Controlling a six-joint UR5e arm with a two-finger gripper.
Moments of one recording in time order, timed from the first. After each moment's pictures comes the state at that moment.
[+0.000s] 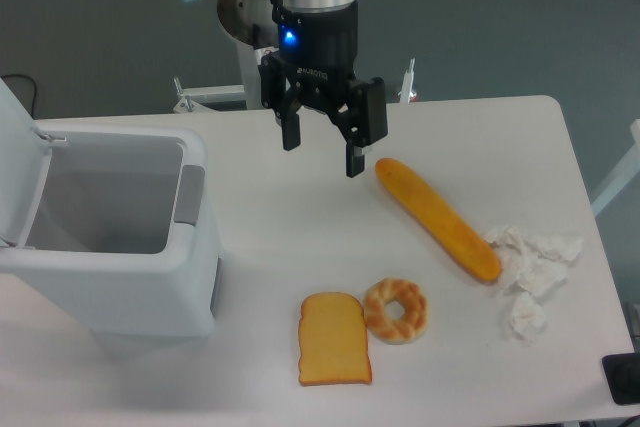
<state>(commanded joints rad) 2.44 -1.60 -1.52 -1.06 1.38 1.14</state>
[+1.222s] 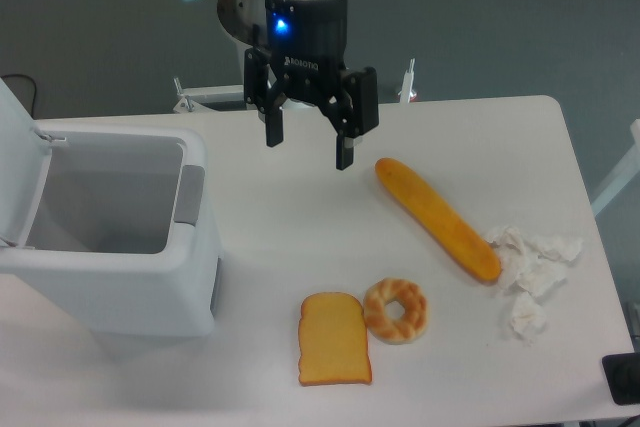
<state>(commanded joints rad) 2.43 -1.57 -1.53 -1.06 1.35 0.85</state>
